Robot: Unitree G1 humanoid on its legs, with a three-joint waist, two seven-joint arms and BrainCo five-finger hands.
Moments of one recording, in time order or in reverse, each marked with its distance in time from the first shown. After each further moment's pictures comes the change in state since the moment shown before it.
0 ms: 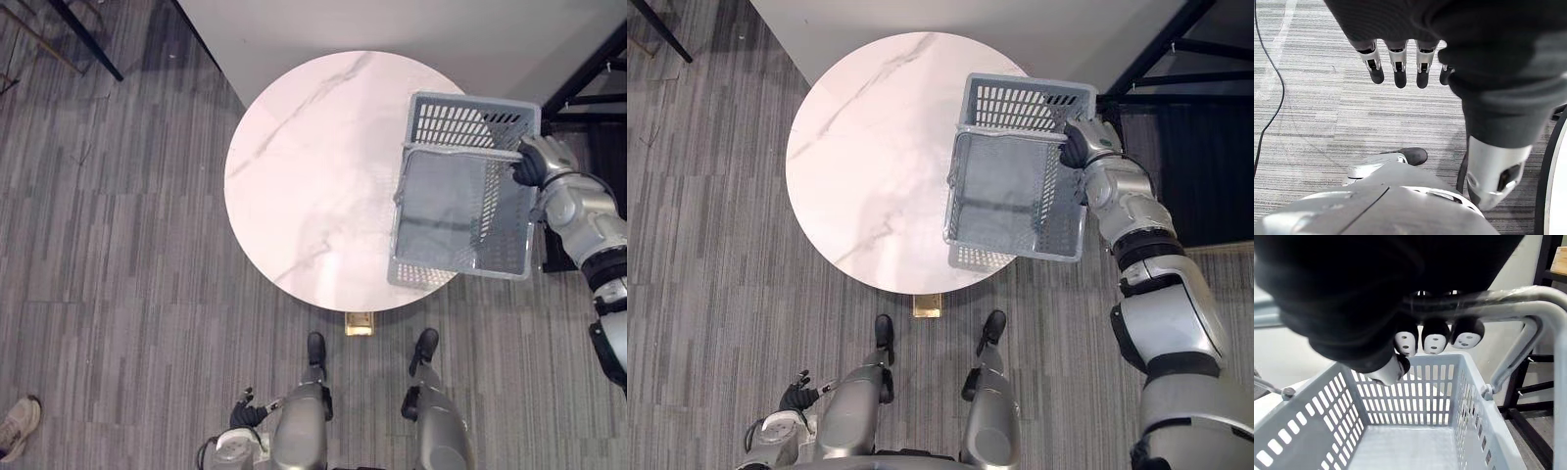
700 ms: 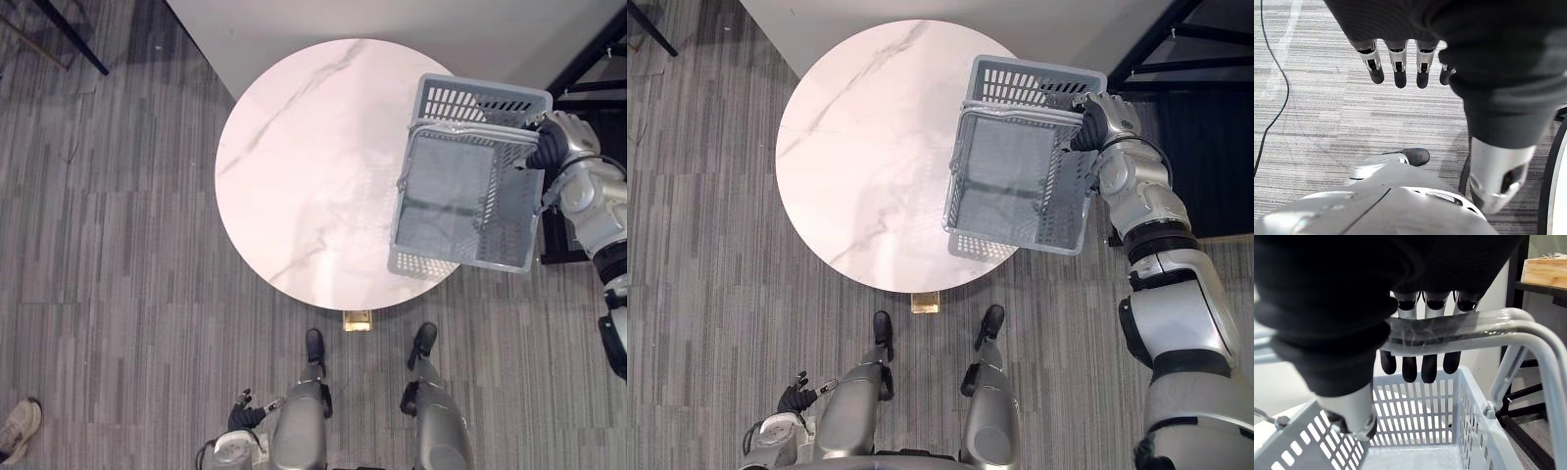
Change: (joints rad) left arm 0.007 -0.005 0.020 -0.001 -0.010 -0.013 0.001; right arm -0.035 -0.029 -0.061 -0.010 0.081 0.022 -0.030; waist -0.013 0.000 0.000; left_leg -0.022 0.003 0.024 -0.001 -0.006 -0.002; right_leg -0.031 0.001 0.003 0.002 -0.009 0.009
